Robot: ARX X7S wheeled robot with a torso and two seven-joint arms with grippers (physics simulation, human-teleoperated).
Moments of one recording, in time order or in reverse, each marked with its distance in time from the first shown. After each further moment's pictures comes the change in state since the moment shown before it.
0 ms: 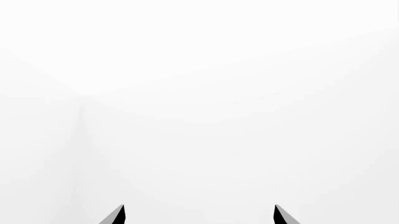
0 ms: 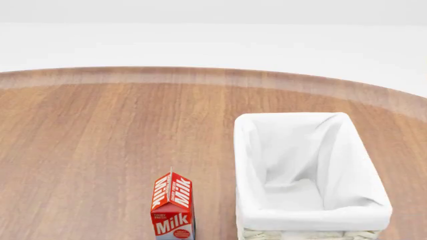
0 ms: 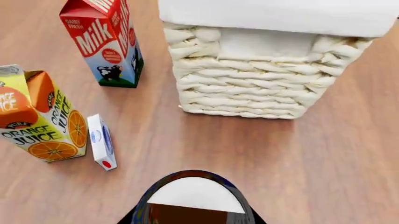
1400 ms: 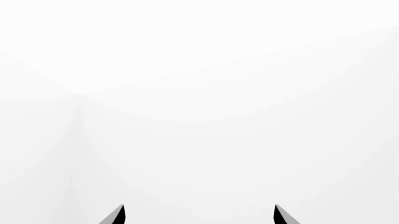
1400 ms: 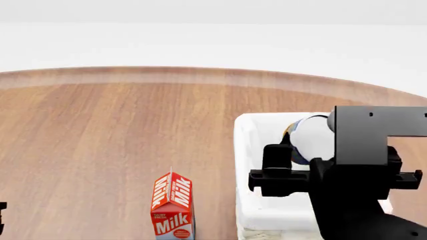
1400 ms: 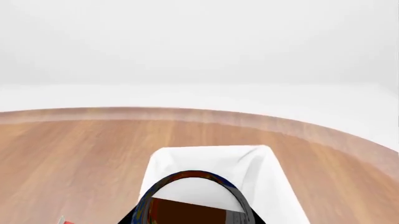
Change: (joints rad) left arm -0.018 -0.021 0.028 -0.016 -0.010 -0.001 -0.019; right arm 1.035 -0.011 -0.162 0.404 0.306 0.092 0.174
